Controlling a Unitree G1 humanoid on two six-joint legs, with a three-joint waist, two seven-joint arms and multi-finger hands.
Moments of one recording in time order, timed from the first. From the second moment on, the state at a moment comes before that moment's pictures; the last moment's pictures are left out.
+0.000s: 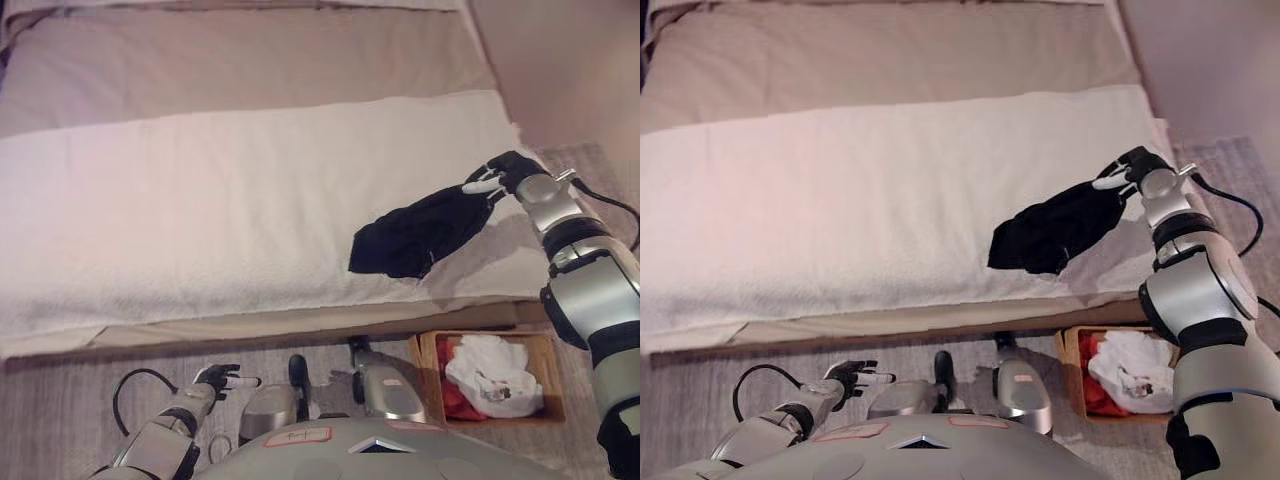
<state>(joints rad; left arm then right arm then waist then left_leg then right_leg) -0.11 0.32 -0.36 1.33 -0.12 0.04 -0.05 -0.98 -0.64 0.62 1.36 0.05 0.10 0.12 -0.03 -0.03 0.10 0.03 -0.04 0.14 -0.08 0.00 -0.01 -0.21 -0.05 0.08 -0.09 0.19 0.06</state>
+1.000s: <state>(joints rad) -0.08 0.32 -0.33 1.34 -0.09 0.04 -0.06 -0.92 -0.88 0.62 1.44 -0.01 0.11 0.17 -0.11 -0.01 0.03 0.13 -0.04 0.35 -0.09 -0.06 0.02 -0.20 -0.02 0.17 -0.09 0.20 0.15</state>
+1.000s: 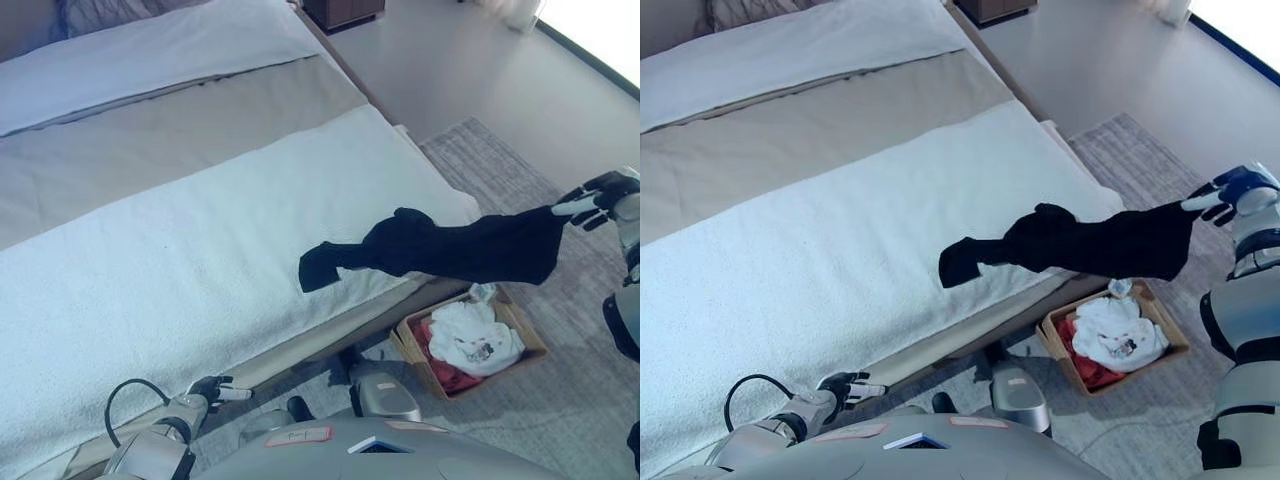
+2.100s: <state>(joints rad) -0.12 0.37 -0.33 1.33 -0.05 0.05 -0.08 -0.76 -0.98 0.45 1.48 -0.07 0.13 0.23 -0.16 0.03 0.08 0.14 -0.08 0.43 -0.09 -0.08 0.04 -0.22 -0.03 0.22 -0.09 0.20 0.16</state>
